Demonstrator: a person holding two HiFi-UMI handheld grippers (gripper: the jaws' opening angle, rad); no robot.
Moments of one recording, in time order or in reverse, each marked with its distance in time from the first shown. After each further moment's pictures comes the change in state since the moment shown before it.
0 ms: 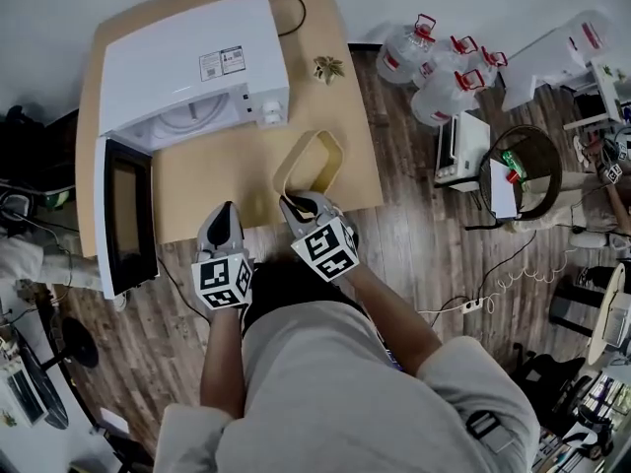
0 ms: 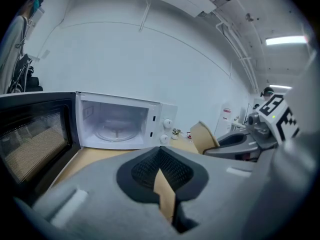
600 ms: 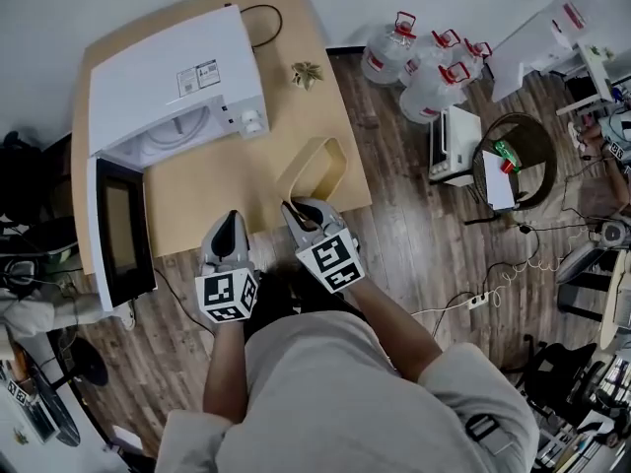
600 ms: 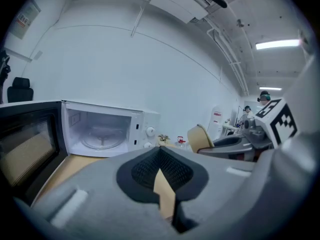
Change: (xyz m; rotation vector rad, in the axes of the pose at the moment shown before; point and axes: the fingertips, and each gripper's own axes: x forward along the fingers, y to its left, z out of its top) left arm -0.009 -0.055 0.021 0.037 -0.054 -0.089; right arm -0.048 -0.019 0.005 0.126 -0.131 -0.082
